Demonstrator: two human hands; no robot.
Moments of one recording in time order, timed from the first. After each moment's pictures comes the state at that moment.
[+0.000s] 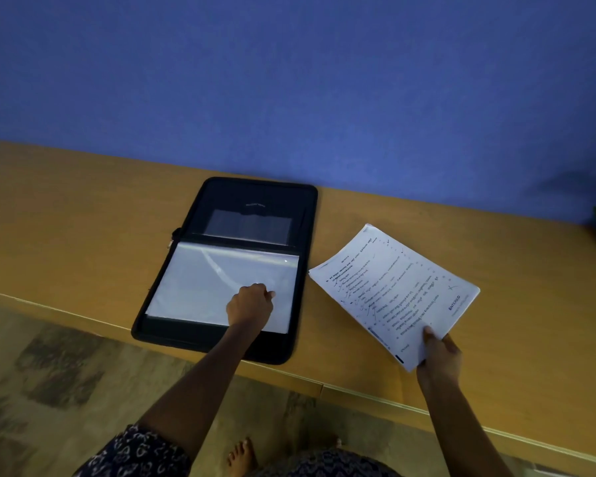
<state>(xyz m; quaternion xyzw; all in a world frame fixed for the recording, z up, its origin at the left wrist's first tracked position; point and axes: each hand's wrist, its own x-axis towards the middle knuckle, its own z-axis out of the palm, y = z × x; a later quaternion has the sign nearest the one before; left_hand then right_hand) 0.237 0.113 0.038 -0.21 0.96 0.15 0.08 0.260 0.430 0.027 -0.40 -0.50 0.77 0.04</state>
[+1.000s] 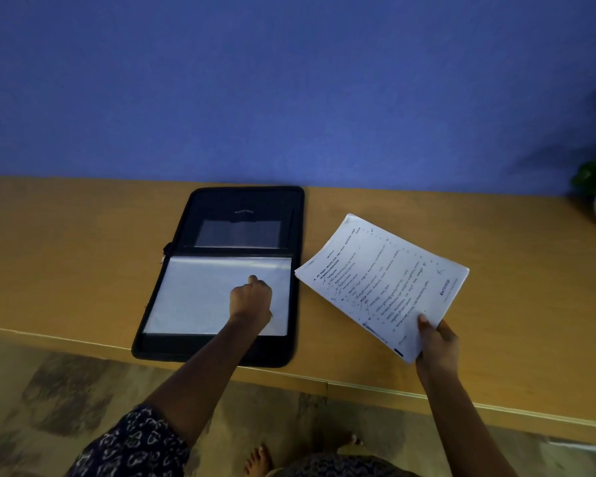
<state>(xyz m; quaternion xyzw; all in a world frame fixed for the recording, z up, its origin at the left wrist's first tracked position) 0.222 0.123 0.062 -0.04 0.97 -0.17 0.16 0.273 0.430 0.028 -0.35 -0.52 0.78 0.04</state>
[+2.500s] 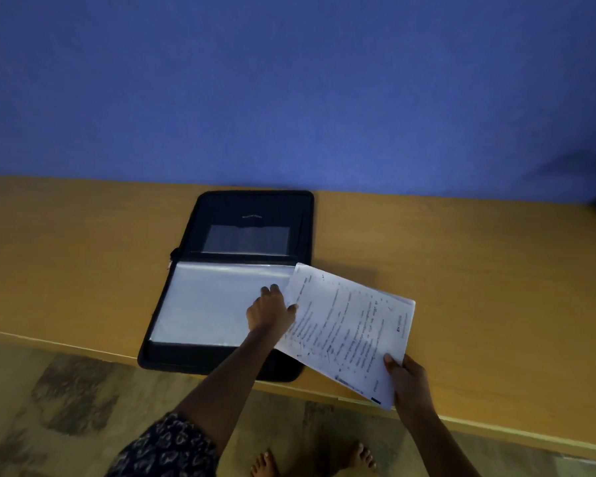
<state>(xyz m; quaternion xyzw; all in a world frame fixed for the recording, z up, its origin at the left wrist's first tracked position) 0.207 0.132 0.034 -0.16 0.97 0.13 0.13 0.294 0.388 -0.023 -0.31 -0.62 0.70 -0.14</state>
